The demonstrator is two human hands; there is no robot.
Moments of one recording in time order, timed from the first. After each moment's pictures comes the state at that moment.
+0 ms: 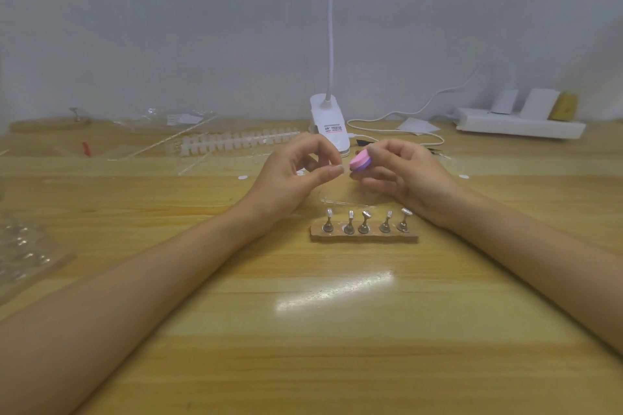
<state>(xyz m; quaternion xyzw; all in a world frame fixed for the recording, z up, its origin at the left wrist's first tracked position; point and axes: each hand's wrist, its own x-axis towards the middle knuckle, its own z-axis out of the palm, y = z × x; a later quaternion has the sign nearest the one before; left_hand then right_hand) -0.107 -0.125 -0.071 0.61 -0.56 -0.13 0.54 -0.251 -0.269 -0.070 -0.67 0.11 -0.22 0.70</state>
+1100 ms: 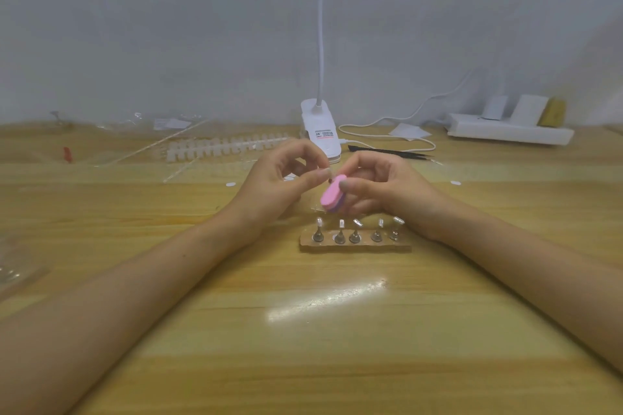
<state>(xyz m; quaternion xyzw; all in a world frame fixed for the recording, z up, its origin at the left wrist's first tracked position) -0.102 -0.127 -0.074 0.60 -0.54 -0.17 0.57 -0.251 -0.265 -0.072 -0.73 0.08 -0.17 0.66</state>
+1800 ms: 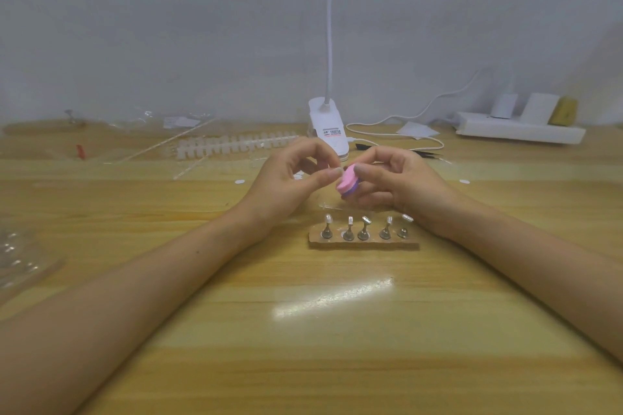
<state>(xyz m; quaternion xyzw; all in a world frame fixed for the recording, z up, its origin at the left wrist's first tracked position) -0.108 -0.125 -0.070 0.60 -0.56 -0.14 0.56 -0.252 -0.267 -0.071 -0.71 0.09 -0.19 0.67</state>
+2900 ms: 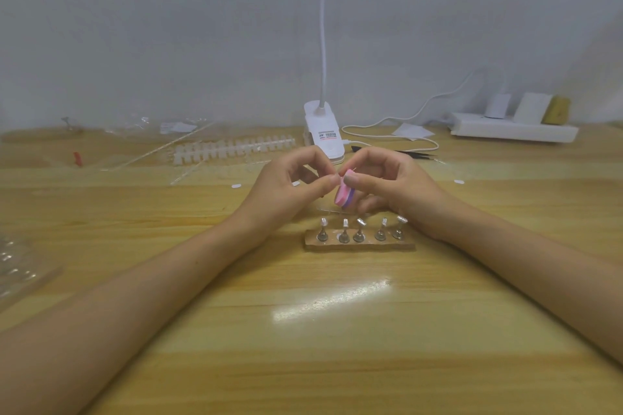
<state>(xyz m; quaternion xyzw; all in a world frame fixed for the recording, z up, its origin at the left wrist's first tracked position) -0.110 -0.127 -0.073 0.62 -0.56 -0.13 0.54 -0.254 -0.262 -0.071 -0.75 0.07 -0.21 0.63</state>
